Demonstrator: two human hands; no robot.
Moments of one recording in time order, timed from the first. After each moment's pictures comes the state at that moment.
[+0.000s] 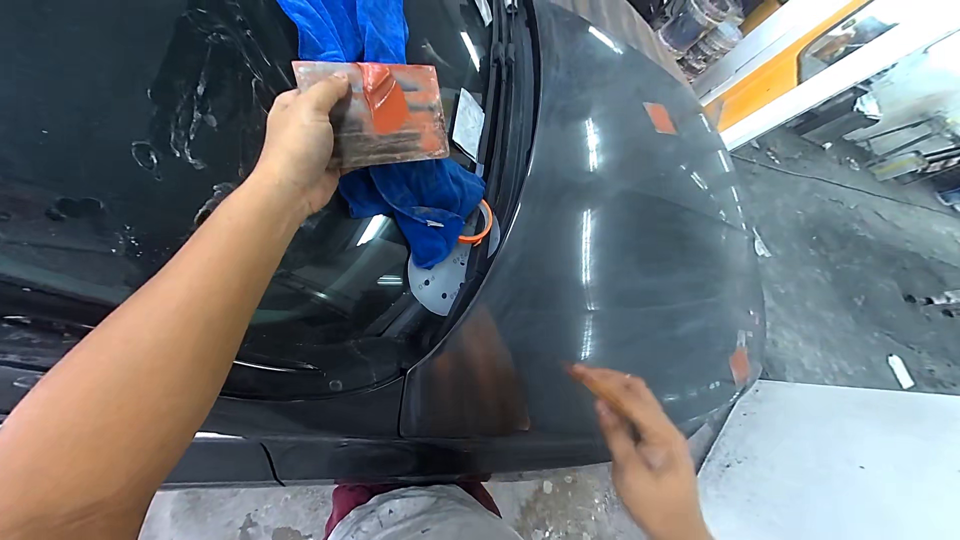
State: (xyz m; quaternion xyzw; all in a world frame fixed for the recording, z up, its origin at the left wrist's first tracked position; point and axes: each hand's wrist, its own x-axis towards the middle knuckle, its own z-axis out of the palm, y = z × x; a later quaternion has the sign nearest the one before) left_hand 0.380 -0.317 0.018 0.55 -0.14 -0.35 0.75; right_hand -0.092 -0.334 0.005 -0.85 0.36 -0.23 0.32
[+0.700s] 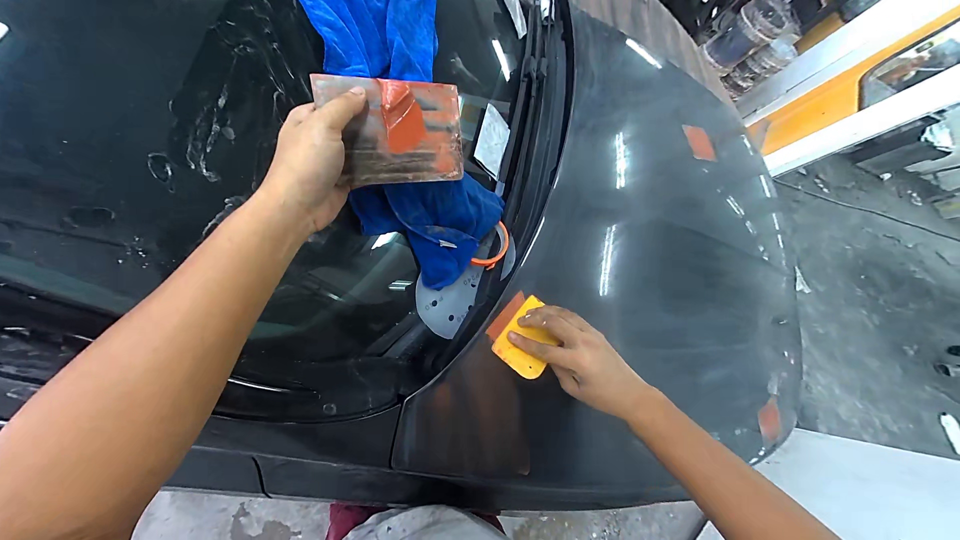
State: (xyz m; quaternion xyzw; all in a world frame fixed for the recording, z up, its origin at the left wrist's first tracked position) left_hand 0.381 -0.317 0.022 0.56 -0.13 -0.34 0.74; right_hand -0.011 -0.484 -0.053 -0.98 -0.04 -0.06 0.16
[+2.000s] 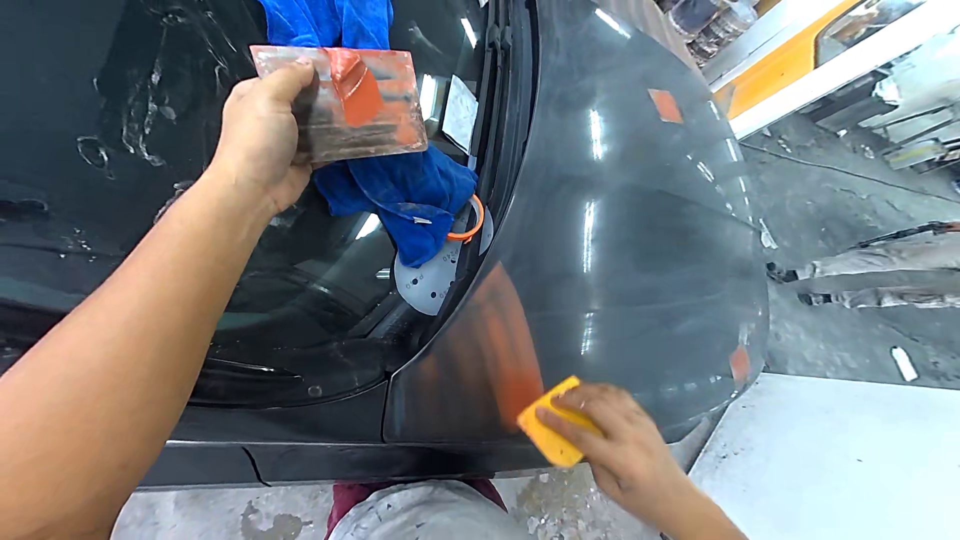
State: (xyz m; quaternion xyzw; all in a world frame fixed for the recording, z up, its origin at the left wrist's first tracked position) left_hand 0.380 -0.317 0.018 0.56 -0.13 -0.34 0.74; right_hand -0.131 -0.381 -0.022 -0.99 0.09 -0.06 0.12
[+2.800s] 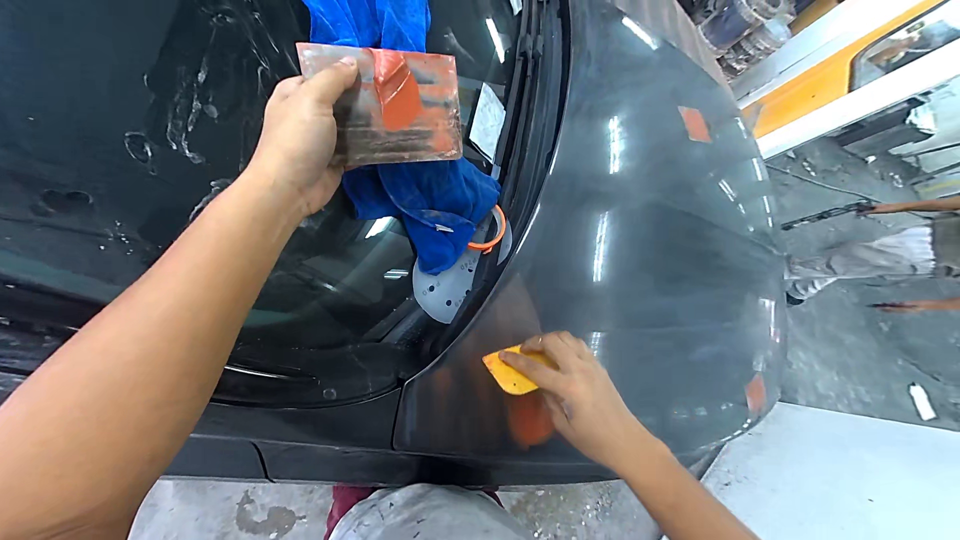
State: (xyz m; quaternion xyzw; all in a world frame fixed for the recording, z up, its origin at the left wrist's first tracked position) left_hand 0.381 -0.318 0.022 0.55 -0.14 -0.34 0.75; right_hand -0.034 -0.405 -0.033 -0.98 0.12 -0.03 0.16
